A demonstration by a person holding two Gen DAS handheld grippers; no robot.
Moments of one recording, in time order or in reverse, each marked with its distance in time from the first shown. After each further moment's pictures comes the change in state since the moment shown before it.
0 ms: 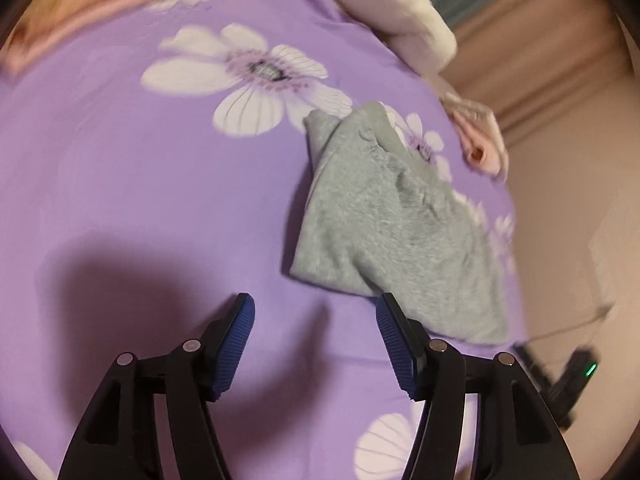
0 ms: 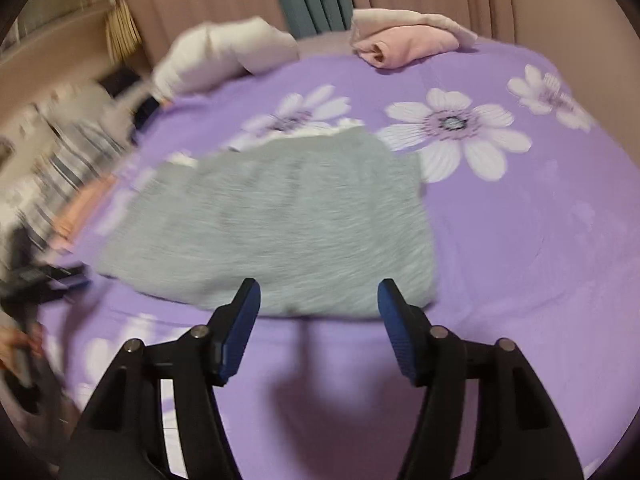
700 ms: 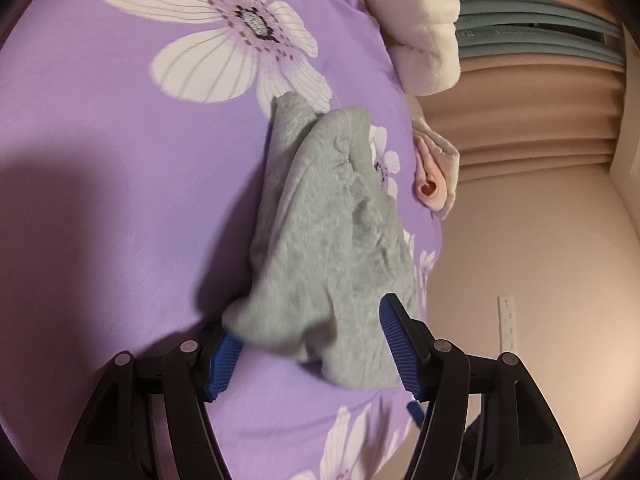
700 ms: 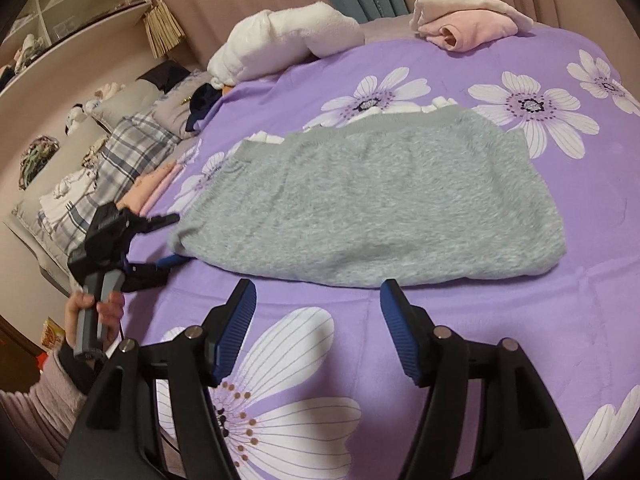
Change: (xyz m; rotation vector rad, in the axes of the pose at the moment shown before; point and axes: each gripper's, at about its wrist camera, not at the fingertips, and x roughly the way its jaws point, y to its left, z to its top) left arm 0.062 0.002 0.048 -0.231 0.090 -0.312; right arm 0.018 0.061 -0.011 -0.039 0.063 0.122
